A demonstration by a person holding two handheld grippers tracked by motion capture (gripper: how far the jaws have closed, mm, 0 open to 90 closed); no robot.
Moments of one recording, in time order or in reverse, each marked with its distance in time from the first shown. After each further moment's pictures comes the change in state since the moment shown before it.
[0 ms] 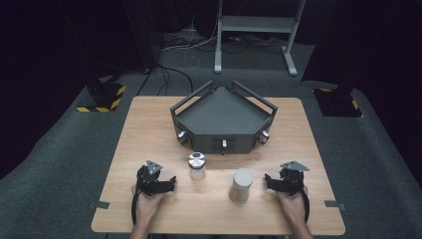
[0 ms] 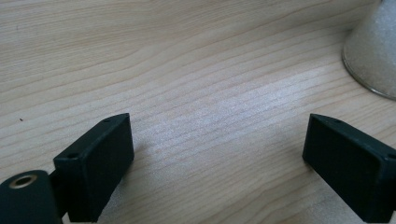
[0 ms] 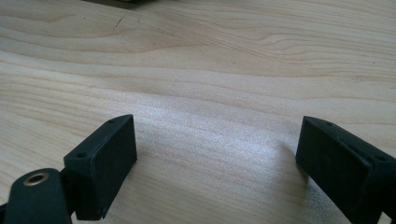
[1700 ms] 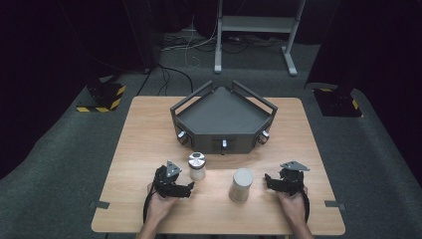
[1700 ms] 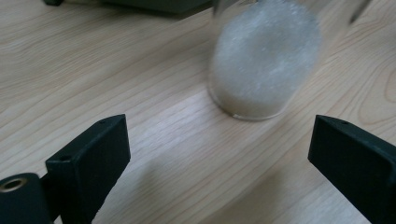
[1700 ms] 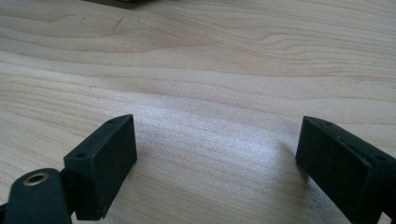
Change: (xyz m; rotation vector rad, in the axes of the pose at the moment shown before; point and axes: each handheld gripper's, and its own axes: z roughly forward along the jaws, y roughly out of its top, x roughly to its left) left arm -0.059 -0.012 0.021 -0.230 -0.188 -0.199; right arm 0.000 0.000 0.000 0.000 0.000 0.000
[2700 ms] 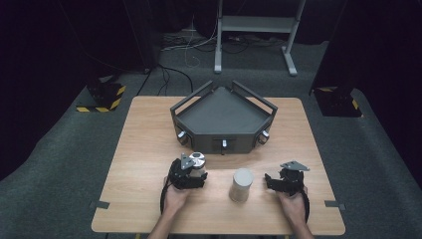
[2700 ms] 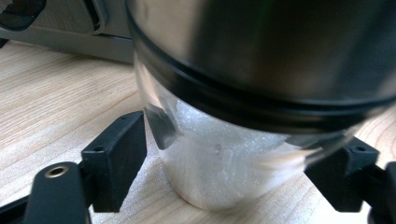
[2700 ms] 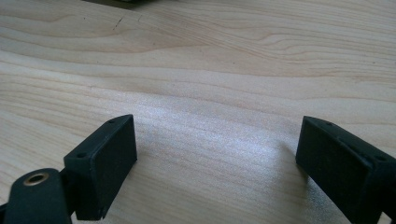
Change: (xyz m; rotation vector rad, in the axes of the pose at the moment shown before) left arm 0.001 0.046 0.024 0.198 -0.037 0.286; right arm 0.000 0.000 0.000 0.000 0.000 0.001
